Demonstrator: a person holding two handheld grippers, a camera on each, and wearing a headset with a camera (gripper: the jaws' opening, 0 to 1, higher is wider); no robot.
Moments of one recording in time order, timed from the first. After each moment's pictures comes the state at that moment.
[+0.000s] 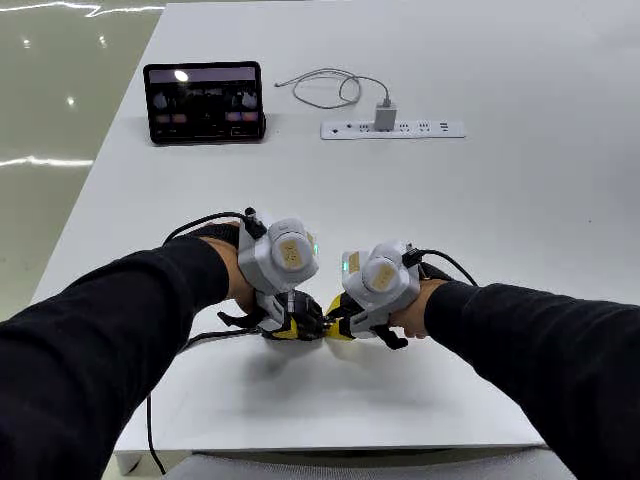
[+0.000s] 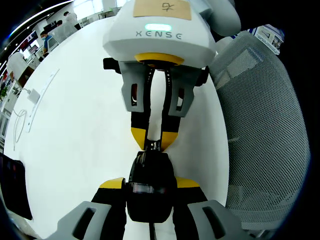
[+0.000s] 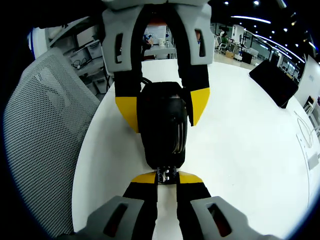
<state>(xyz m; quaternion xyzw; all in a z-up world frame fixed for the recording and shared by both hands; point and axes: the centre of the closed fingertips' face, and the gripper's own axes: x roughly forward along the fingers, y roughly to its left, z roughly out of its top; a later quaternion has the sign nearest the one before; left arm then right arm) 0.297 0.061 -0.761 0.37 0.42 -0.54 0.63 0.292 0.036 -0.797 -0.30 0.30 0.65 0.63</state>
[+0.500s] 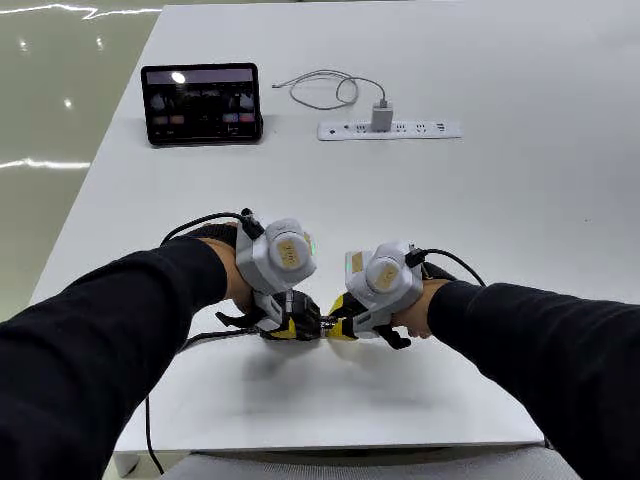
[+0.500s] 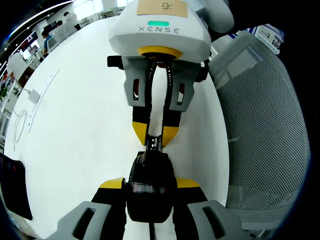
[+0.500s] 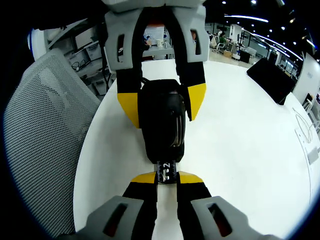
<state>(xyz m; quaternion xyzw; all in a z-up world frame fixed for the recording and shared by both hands) 0.296 0.061 -0.761 0.37 0.42 -0.54 0.63 0.290 0.027 -0.795 -0.30 0.31 0.64 0.64</state>
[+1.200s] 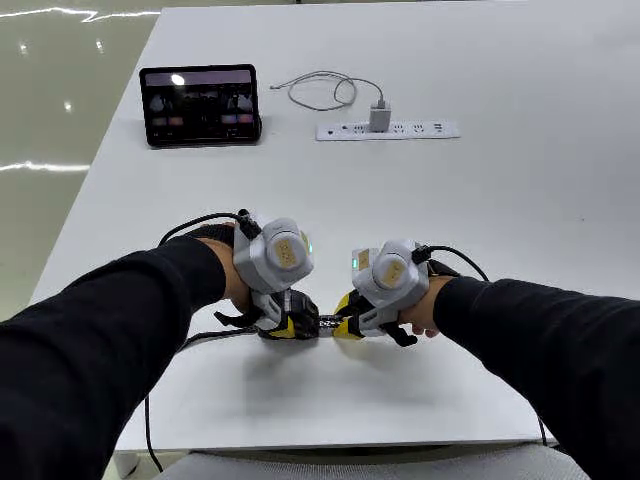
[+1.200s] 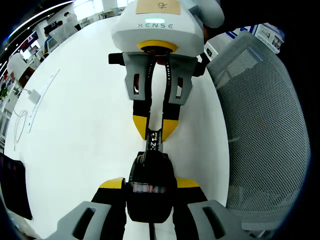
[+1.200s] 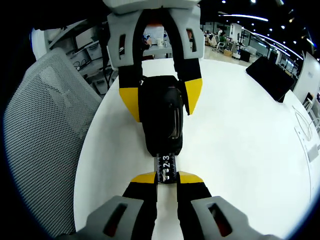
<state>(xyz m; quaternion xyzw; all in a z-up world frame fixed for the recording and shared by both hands) 0.296 0.060 -0.761 0.37 0.42 -0.54 0.63 0.292 0.018 -0.796 -0.30 0.31 0.64 0.63</state>
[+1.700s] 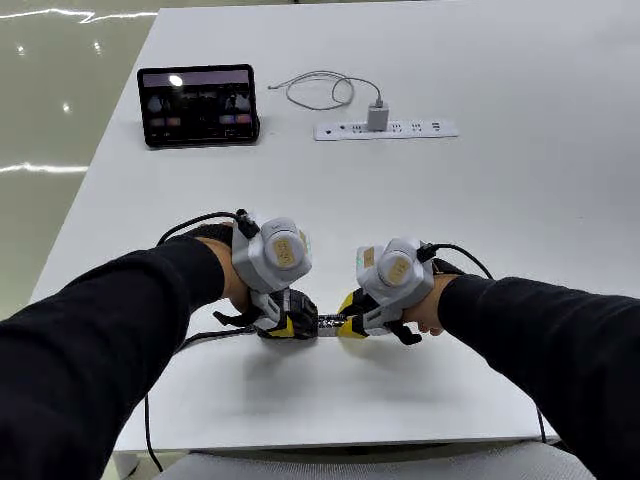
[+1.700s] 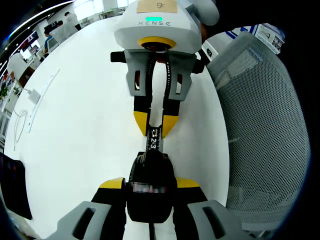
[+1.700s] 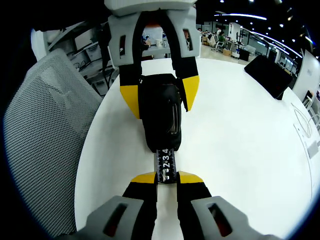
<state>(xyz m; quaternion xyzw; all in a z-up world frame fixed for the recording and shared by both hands) 0.297 0.060 -0.761 0.37 0.42 -0.54 0.63 0.293 0.011 -0.795 -0.29 0.32 0.64 0.64</state>
